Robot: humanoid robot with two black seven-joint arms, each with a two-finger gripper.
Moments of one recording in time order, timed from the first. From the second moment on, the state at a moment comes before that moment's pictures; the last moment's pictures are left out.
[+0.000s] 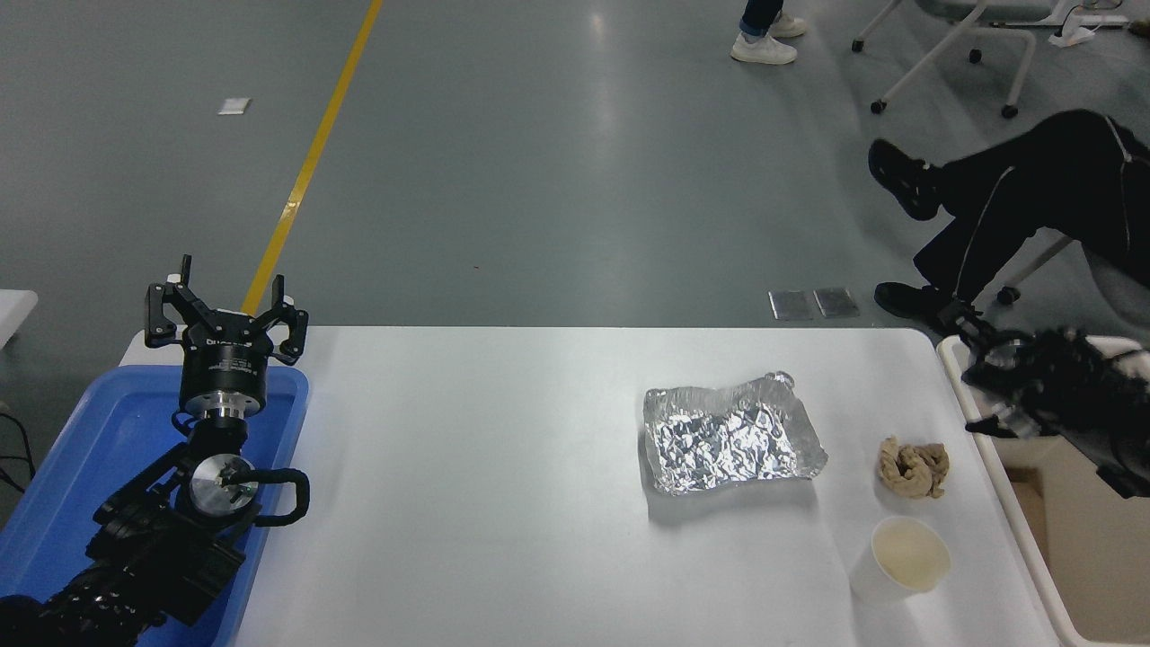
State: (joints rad) left arm -0.59 0.17 -1.00 -0.42 -0.11 -0.58 -0.59; right arm 1.30 -0.38 -0.85 0.70 0.03 -0.25 -0.19
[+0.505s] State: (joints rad) left arm -0.59 0.17 -1.00 -0.42 -0.11 -0.58 -0.59; right arm 1.99 -0.35 -1.07 1.15 0.03 0.30 -0.19
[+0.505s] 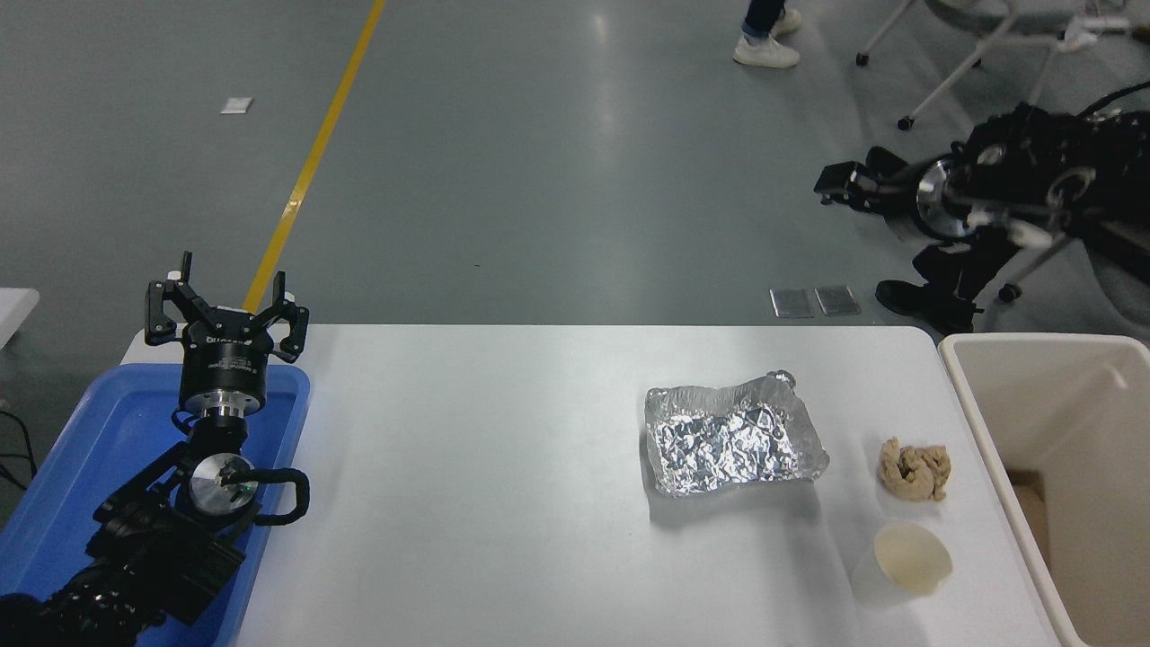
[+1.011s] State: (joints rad) left arm -0.59 0.17 -1.00 -0.42 -0.11 -0.58 -0.59; right arm 2.39 -0.36 -1.08 1.47 0.03 0.72 -0.19
